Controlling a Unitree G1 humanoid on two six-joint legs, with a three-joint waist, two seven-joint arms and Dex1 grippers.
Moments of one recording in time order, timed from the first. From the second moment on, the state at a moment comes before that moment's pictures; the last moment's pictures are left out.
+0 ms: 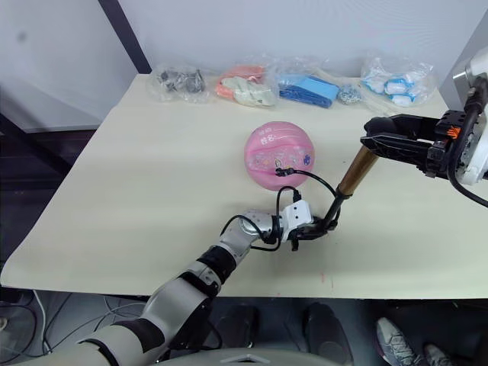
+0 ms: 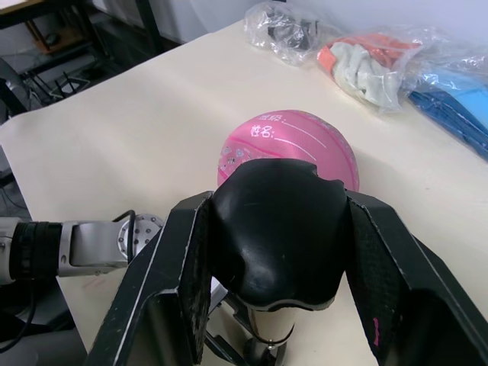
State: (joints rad) left arm -0.66 -0.02 -0.39 0.92 0.16 -0.25 -0.87; right arm -0.41 -1.20 -0.52 -0.44 1.43 1.13 0.45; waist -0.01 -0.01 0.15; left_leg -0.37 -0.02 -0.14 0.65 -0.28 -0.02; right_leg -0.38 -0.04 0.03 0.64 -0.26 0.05
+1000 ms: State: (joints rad) left arm -0.64 0.00 -0.40 0.91 0.17 -0.21 -0.84; right arm -0.10 -0.74 -0.11 -0.54 0.82 0.76 0.47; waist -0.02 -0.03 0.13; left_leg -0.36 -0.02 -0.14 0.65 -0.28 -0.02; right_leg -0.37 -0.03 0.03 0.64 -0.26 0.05
